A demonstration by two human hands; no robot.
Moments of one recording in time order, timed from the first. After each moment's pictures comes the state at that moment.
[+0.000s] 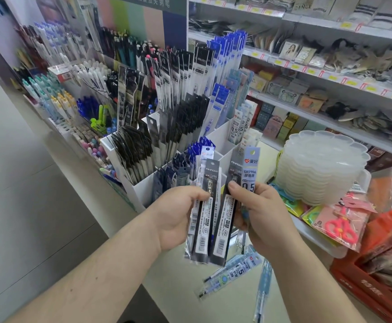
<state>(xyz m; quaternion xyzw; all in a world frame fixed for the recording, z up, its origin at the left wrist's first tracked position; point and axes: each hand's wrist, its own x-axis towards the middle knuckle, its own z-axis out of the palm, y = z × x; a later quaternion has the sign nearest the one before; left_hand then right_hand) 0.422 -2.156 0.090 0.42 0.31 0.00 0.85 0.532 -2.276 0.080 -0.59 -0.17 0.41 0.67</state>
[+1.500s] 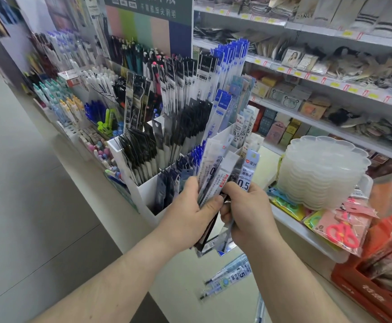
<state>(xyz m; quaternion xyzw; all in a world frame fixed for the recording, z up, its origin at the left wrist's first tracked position) 0.417 -2.169 0.067 0.78 0.27 0.18 0.54 0.515 -2.246 0.084 -0.63 -0.05 0.35 0.69</state>
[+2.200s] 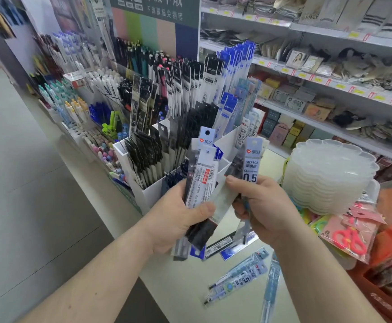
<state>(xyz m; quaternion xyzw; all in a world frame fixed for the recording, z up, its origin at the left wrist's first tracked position) 0.401 -2.144 0.074 0.61 0.24 0.13 0.74 0.541 -2.256 0.101 -0.61 -0.19 0.43 0.64</state>
